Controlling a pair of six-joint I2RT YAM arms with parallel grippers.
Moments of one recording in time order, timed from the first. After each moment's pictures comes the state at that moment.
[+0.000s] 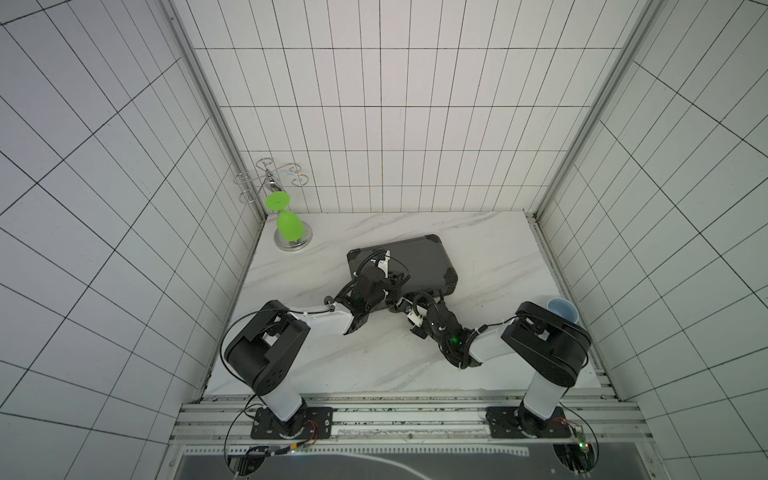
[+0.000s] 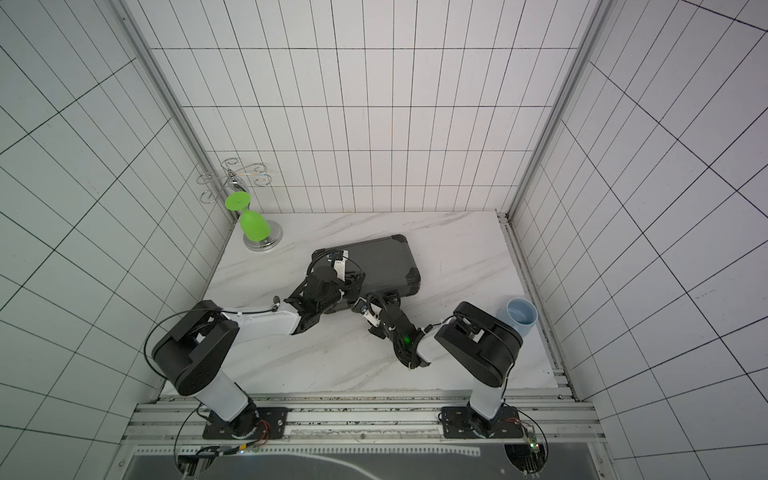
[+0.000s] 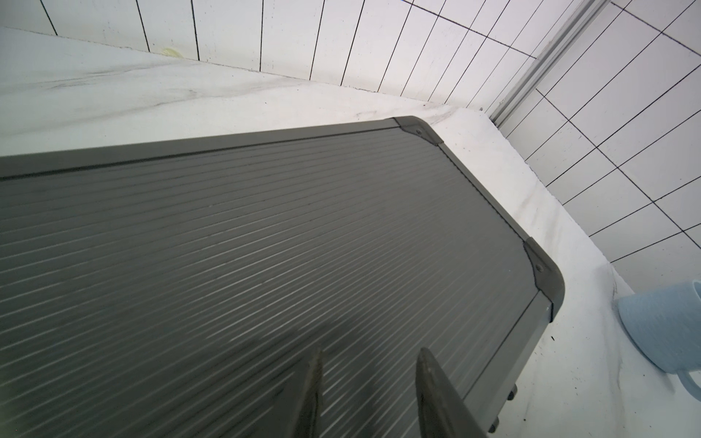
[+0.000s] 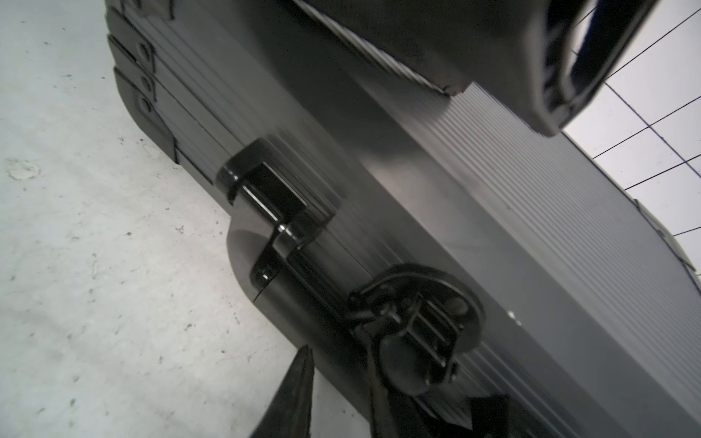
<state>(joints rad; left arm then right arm) -0.65 1.66 0.77 0.47 -0.05 -0.46 0.86 1.76 0.51 0.82 0.27 -0.42</state>
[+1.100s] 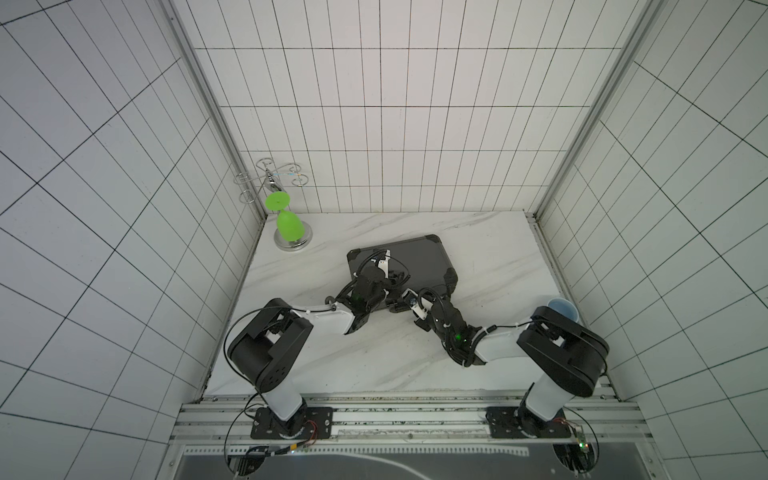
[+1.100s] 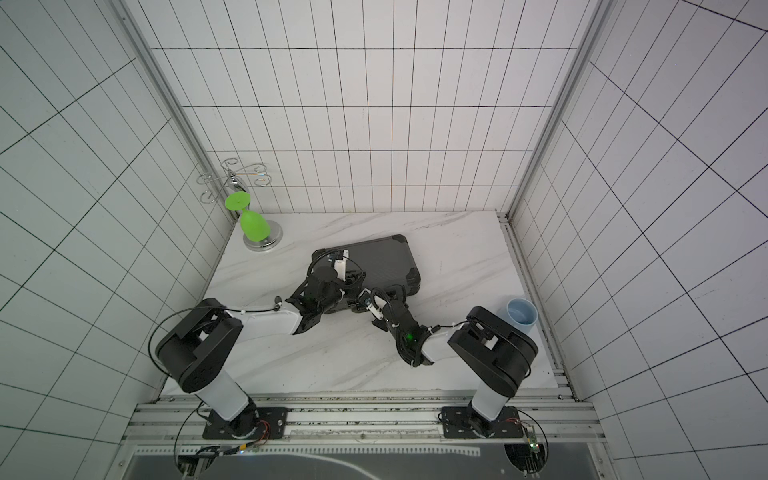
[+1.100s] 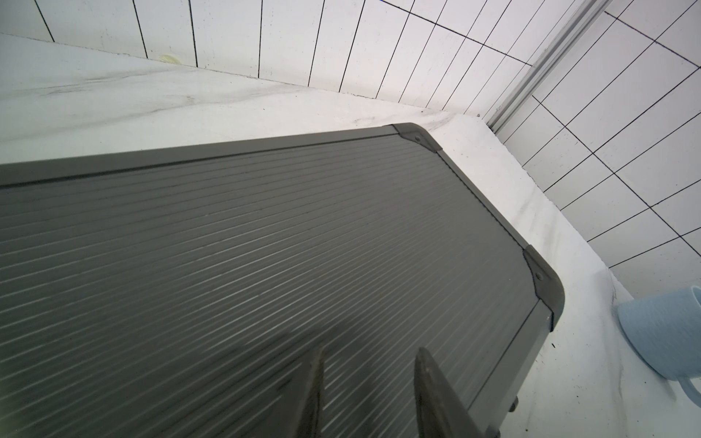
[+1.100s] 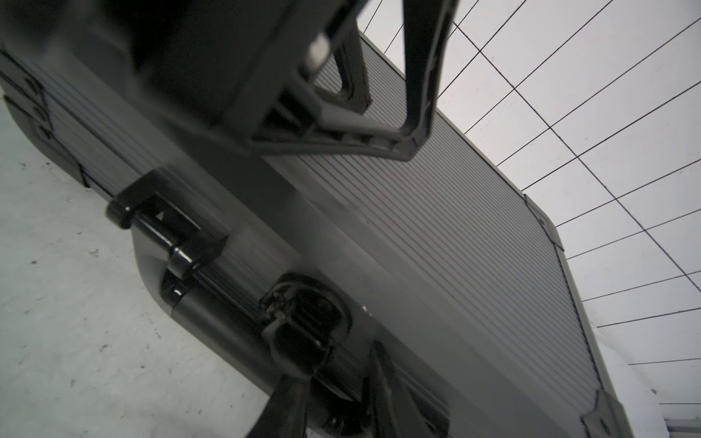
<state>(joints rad) -0.65 1.68 0.76 0.50 -0.05 -0.46 0.85 1.67 0.51 0.78 0.38 -0.44</state>
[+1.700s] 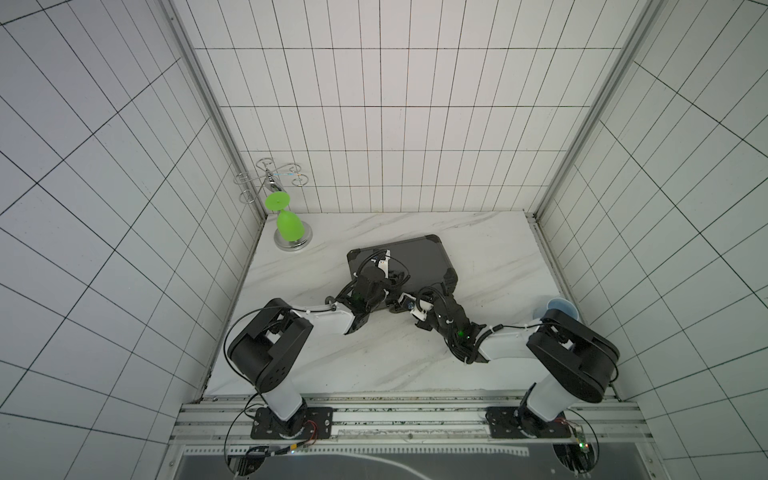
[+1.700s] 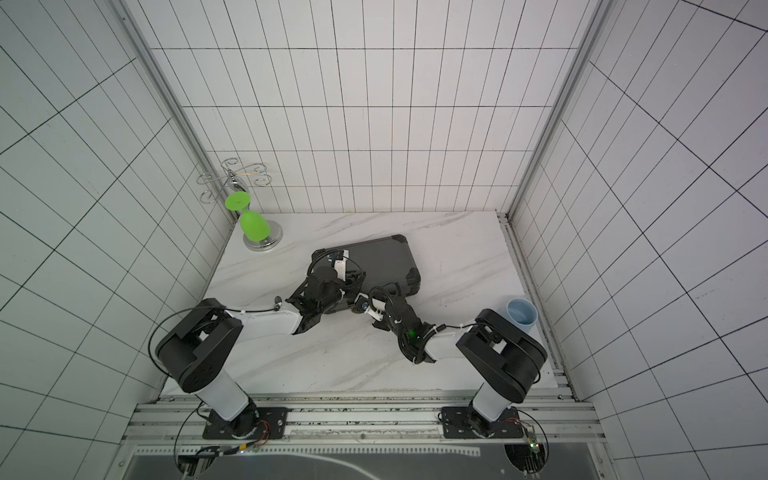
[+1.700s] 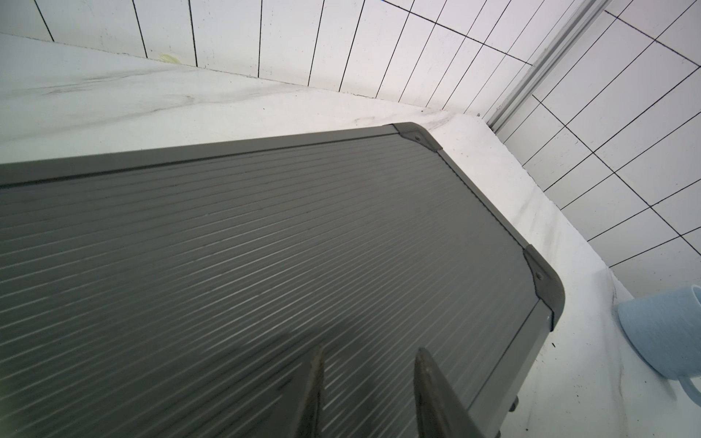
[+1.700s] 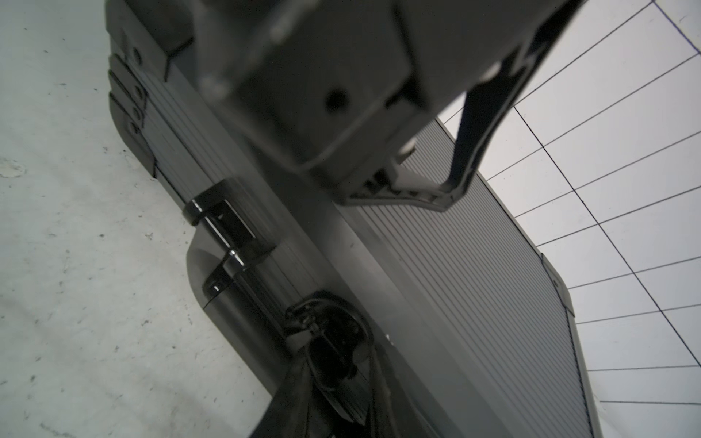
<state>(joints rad) -0.65 1.68 0.76 0.50 -0.05 -0.46 0.82 1.62 0.53 0.72 0.21 -0.61</state>
